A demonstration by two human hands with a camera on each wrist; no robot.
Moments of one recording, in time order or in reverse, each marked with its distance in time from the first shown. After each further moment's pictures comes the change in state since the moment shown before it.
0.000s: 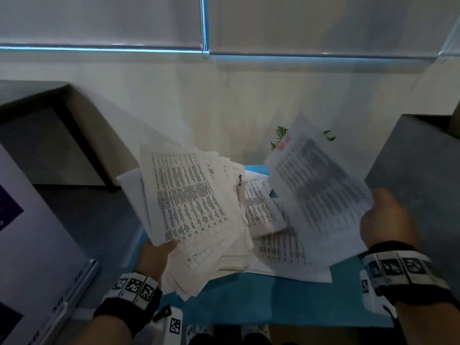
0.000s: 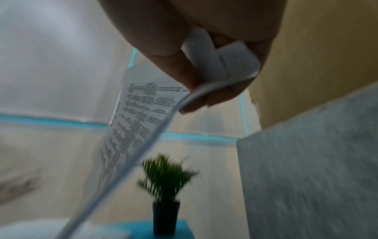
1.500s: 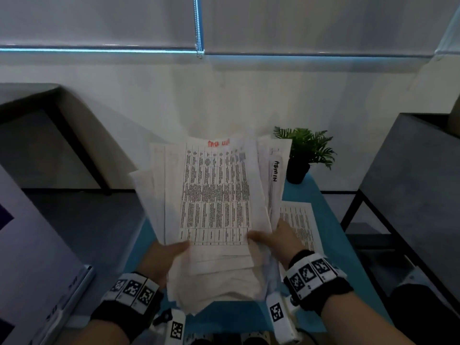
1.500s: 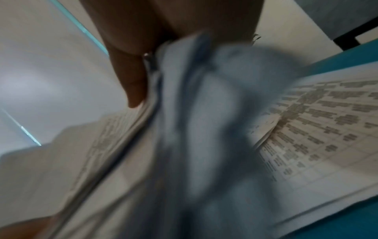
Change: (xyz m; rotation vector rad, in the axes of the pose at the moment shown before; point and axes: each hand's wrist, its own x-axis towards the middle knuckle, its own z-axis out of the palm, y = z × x) left_hand -0.005 0.017 0.018 0.009 -0.217 -0.071; right_hand -0.067 -0.083 0.103 0.888 -0.786 0.204
